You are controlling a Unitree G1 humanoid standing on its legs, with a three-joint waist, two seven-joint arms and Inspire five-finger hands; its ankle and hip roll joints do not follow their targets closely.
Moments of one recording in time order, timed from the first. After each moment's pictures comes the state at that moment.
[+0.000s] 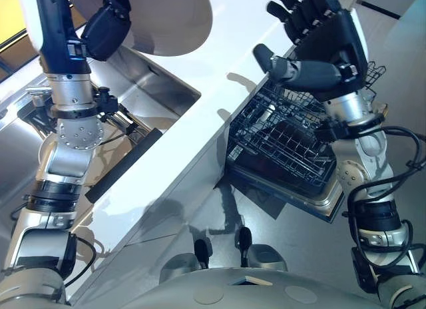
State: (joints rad) left arm -0.46 0.68 -0.09 0.02 0.12 -0.46 0.54; right arm -0.39 -0.51 0.06 -0.22 0.60 -0.14 0.23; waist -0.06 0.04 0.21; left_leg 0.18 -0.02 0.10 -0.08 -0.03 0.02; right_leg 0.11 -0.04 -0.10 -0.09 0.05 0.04
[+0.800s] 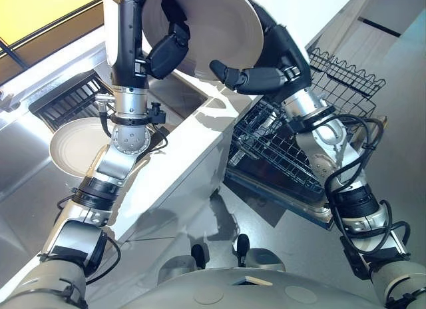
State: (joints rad) left arm -0.49 0.51 -0.28 0.05 0.12 -0.44 0.50; right arm -0.47 -0.45 0.26 -0.11 0.55 0.03 0.09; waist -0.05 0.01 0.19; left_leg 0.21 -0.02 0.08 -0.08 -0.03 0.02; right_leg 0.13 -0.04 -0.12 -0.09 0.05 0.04
